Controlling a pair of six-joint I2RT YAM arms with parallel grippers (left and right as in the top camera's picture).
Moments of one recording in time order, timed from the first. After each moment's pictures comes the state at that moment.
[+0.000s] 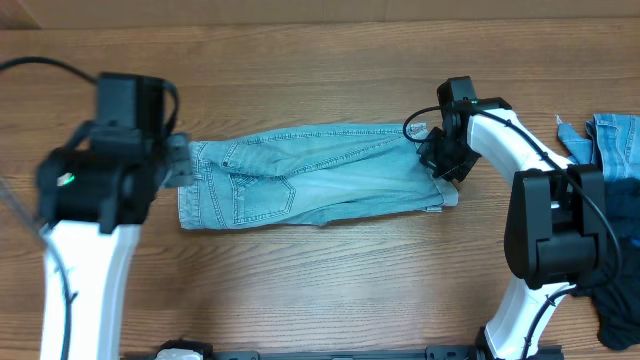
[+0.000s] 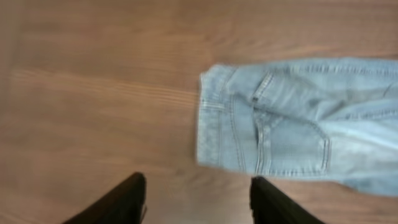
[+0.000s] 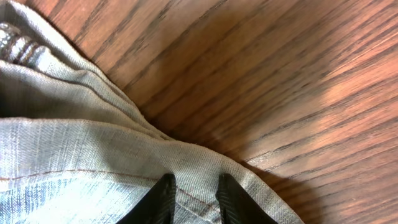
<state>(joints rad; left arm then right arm) -0.12 1.33 1.61 -1.34 -0.25 -0.20 0.10 2.03 1.37 -0.83 -0.03 0.76</state>
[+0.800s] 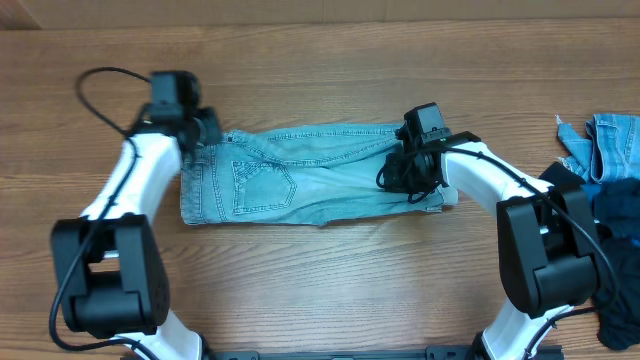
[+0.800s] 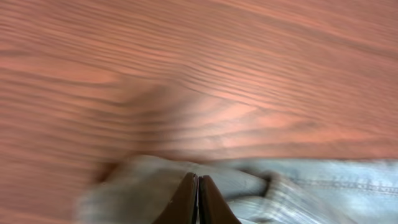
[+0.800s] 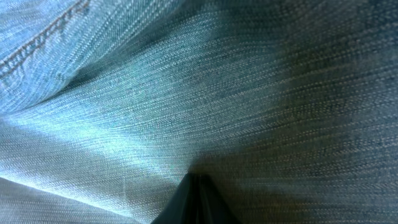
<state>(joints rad) 0.03 1.82 1.24 -0.42 0.00 -0.25 0.26 1.91 1.12 -0.55 -0.24 0.36</state>
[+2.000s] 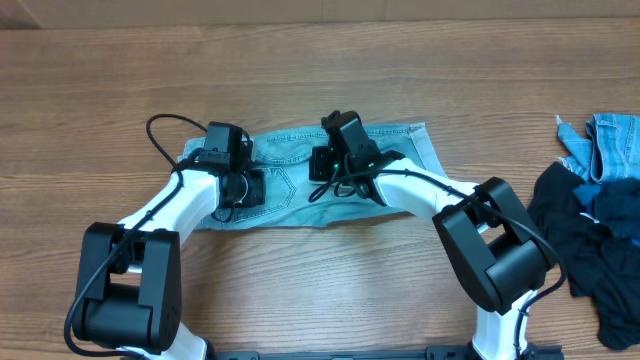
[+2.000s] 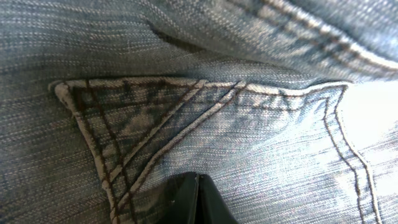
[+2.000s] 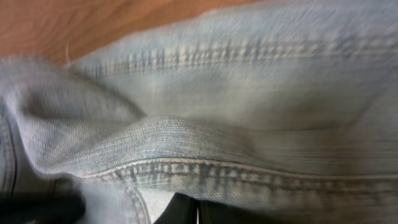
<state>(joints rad) -0.16 1.76 0.94 -0.47 0.14 -0.19 0.58 2.02 1.18 -0.02 -0.17 0.62</state>
